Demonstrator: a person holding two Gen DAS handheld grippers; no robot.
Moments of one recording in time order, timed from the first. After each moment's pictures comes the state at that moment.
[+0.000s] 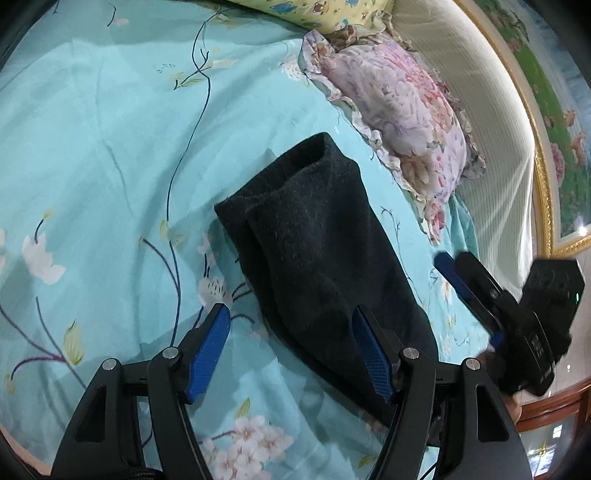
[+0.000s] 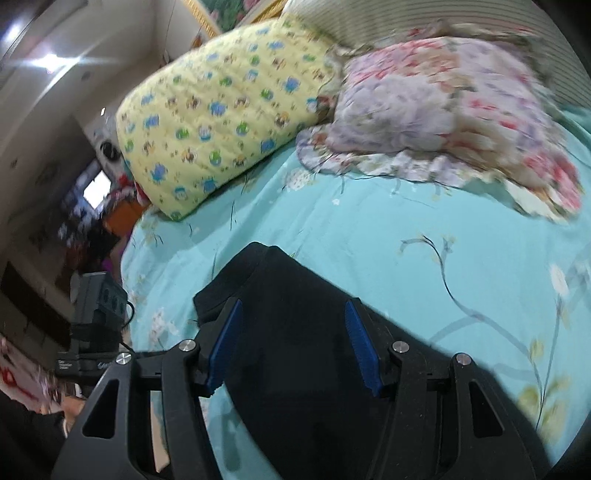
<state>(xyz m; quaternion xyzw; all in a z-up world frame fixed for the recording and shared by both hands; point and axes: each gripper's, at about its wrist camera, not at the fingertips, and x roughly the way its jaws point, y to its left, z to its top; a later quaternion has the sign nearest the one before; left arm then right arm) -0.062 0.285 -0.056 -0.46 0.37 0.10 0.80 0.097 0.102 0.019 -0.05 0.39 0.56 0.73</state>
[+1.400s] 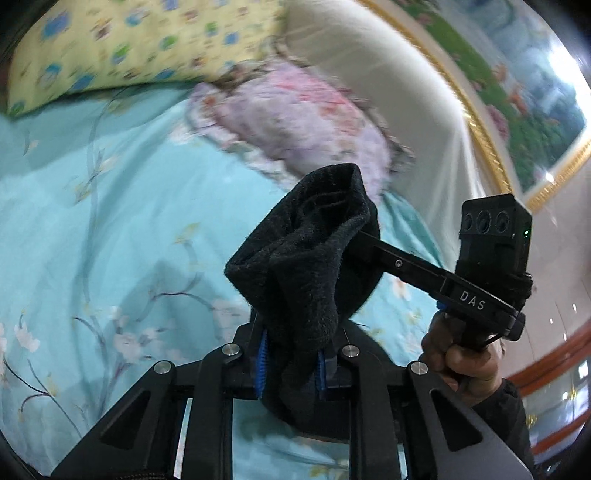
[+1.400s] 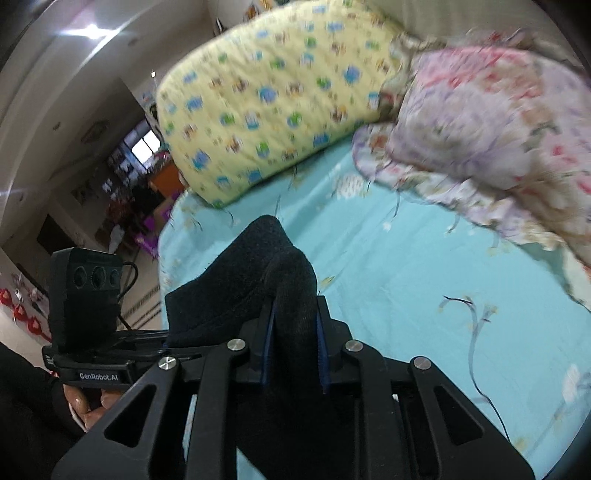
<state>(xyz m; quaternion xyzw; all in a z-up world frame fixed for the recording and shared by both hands) -0.041 0.233 0.040 -0.36 0.31 0.03 0.88 0.125 0.128 0.054 -0.08 0.39 0.65 0.65</state>
